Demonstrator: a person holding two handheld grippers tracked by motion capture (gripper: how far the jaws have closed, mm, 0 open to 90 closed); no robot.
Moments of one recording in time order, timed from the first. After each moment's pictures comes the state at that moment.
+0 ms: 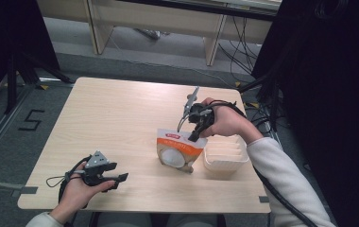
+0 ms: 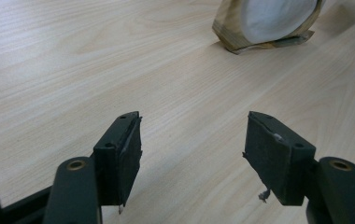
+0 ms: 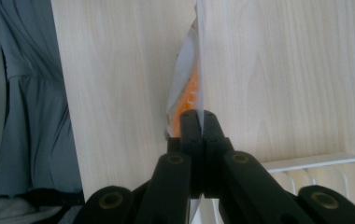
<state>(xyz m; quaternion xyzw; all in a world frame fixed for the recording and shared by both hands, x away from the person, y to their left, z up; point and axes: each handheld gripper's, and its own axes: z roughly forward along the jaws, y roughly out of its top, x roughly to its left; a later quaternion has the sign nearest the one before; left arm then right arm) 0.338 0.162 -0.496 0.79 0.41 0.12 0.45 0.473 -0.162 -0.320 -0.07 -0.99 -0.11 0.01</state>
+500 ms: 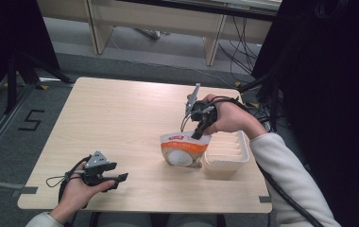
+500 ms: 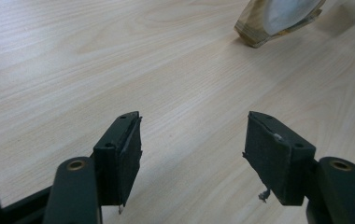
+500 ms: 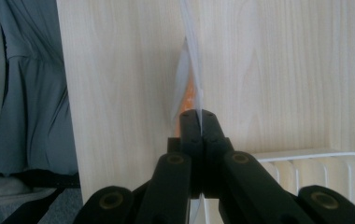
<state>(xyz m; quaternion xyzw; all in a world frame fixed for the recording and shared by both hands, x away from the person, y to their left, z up) 0.339 0.164 -0.495 0.79 0.40 0.12 0.45 0.476 -0.164 -0.308 -0.03 -0.99 -0.10 0.00</state>
